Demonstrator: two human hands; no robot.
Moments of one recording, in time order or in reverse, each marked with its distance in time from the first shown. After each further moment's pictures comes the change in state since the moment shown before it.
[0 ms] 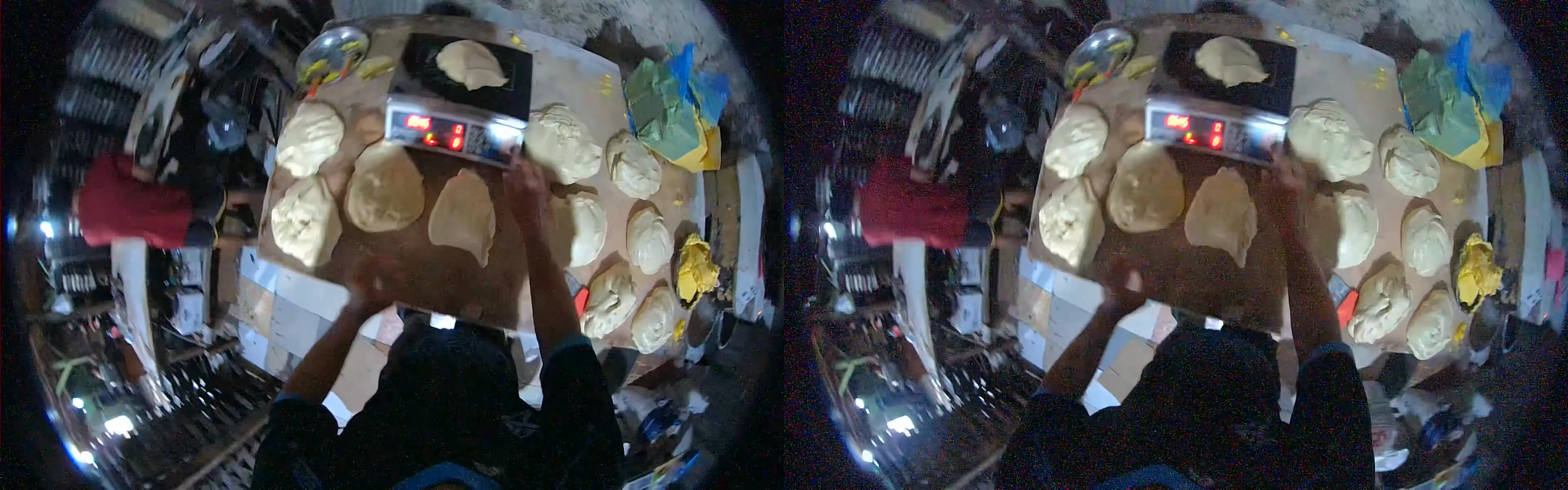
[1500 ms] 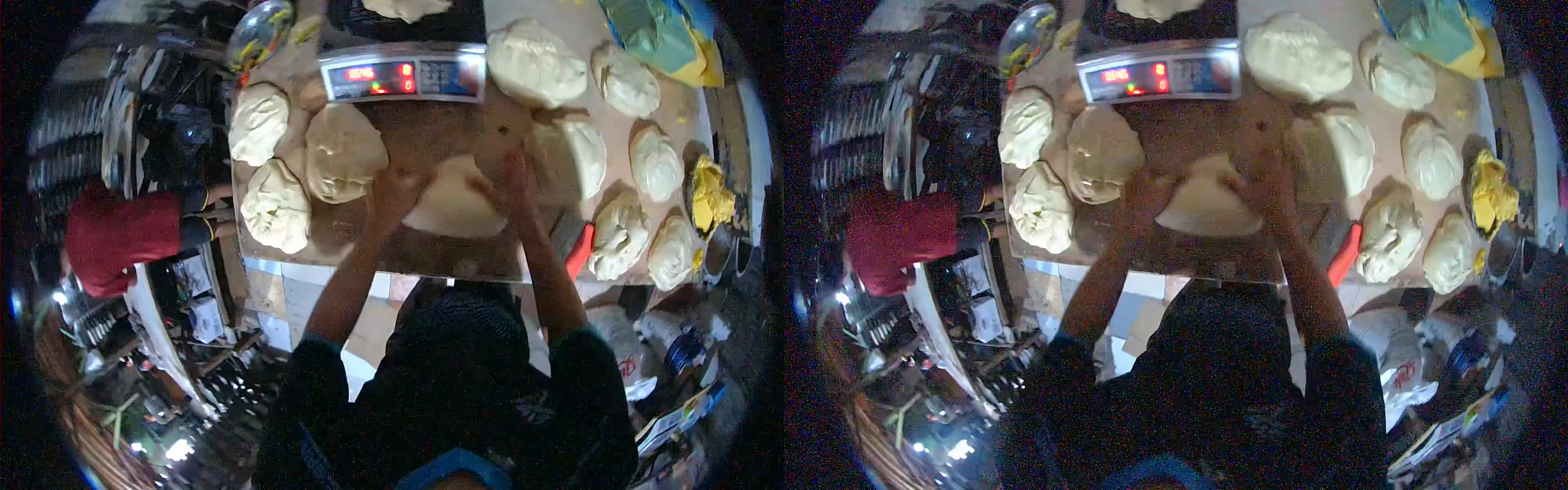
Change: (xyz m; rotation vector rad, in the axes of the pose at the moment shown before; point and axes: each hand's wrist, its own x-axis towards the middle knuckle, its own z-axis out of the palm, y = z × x) left_hand 0.125 0.014 0.109 0.058 -0.517 -0.586; right_hand -0.086 -0.008 -0.027 0.060 -0.115 0.340
